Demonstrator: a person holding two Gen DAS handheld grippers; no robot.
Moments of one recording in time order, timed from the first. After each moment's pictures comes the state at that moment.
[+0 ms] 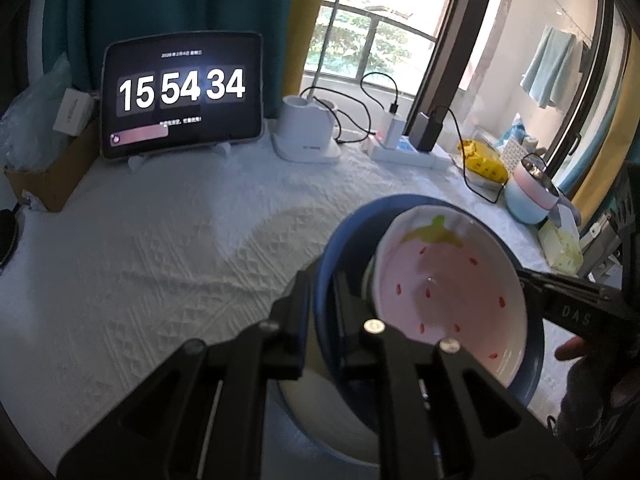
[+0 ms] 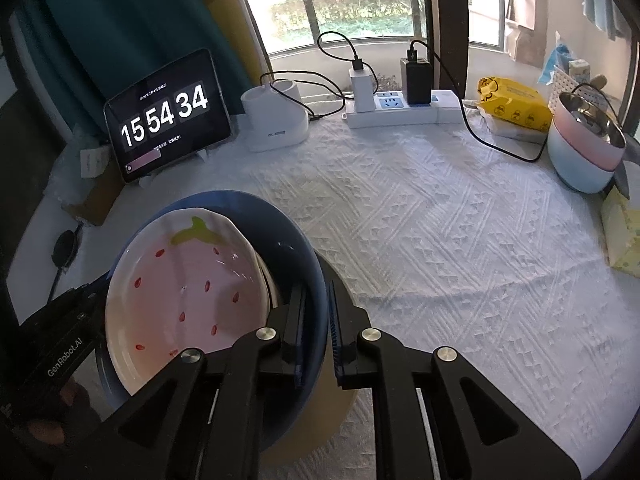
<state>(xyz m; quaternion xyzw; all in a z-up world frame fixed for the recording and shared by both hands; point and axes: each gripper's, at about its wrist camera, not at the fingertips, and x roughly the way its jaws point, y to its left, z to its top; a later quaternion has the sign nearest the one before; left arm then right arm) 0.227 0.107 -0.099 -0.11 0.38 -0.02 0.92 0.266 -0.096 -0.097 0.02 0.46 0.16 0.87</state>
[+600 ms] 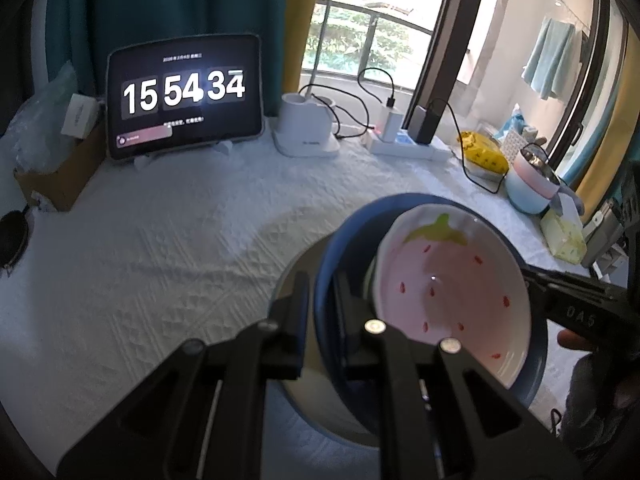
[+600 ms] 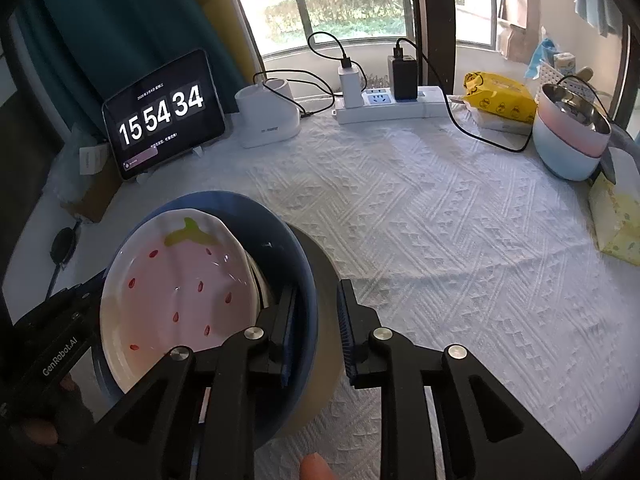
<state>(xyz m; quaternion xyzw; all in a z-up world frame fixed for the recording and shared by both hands) 0.215 0.098 -0.096 -0.09 0.39 -0.01 0.92 0.251 -0.106 -0.098 0.03 0.46 0.15 0.87</state>
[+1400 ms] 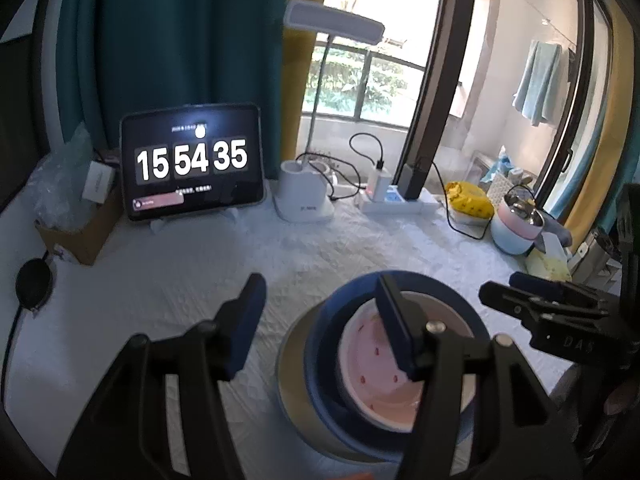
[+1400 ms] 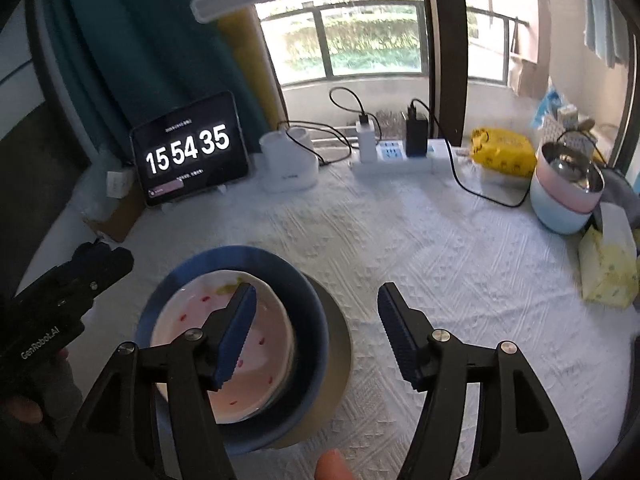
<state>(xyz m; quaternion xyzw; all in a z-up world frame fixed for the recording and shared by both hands) 0.202 0.101 -0.031 -0.08 0.32 -0.01 0.95 0.244 -0.103 -0.043 0.01 0.40 0.18 0.90</state>
